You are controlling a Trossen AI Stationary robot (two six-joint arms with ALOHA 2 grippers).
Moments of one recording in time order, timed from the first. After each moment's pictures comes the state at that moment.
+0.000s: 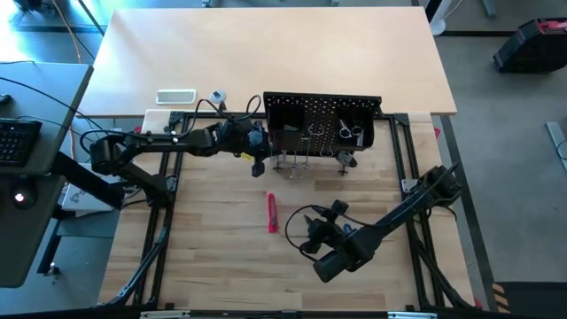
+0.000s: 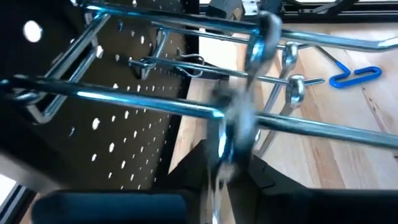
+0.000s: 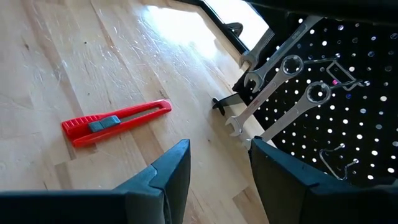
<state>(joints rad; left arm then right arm) 0.37 1.46 0.90 0.03 0.20 0.21 0.60 1.89 1.36 -0.82 1.12 0.80</state>
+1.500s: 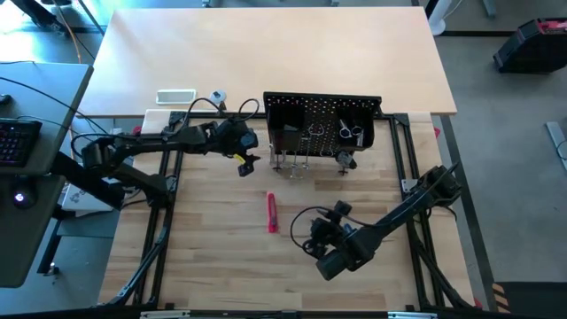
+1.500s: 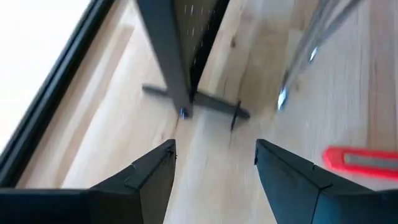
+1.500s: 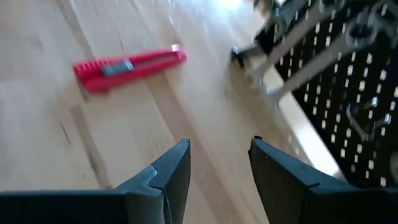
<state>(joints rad) 0.40 1.38 0.90 -0.35 0.01 0.17 0.60 1.89 1.36 -0.94 0.92 0.91</state>
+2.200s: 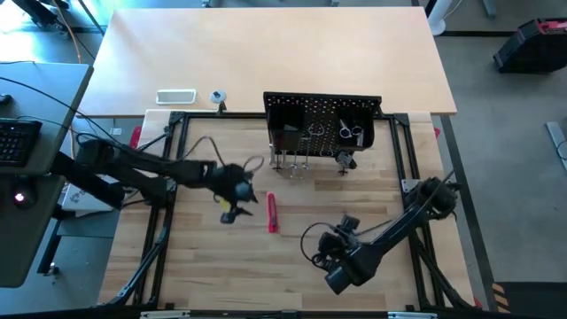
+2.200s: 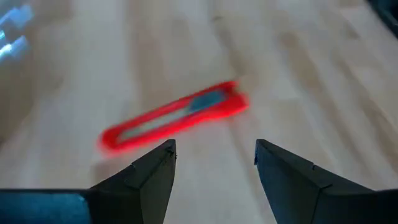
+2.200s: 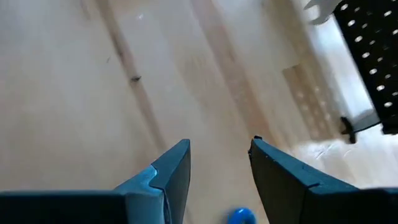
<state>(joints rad) 0.01 1.32 0.64 -0.14 0.25 0.18 0.70 1.99 1.36 -1.08 0.71 1.08</state>
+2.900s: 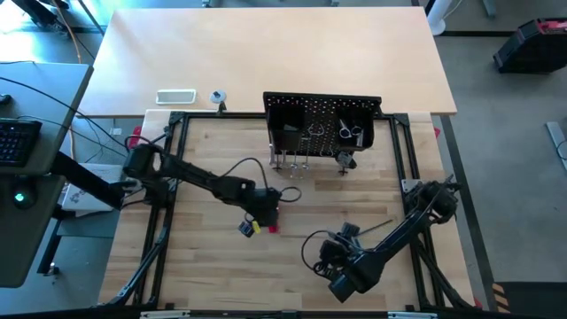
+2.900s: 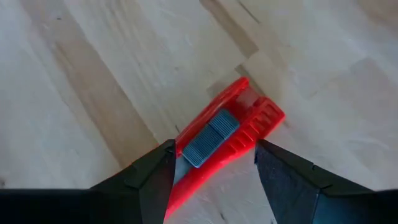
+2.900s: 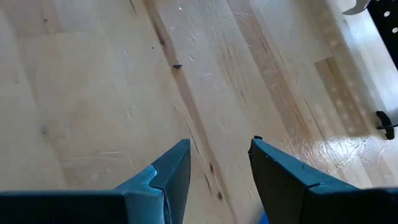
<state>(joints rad) -0.13 1.79 0.98 -0.26 0.08 0.54 0.75 2.02 1.36 -1.00 0.70 1.10</state>
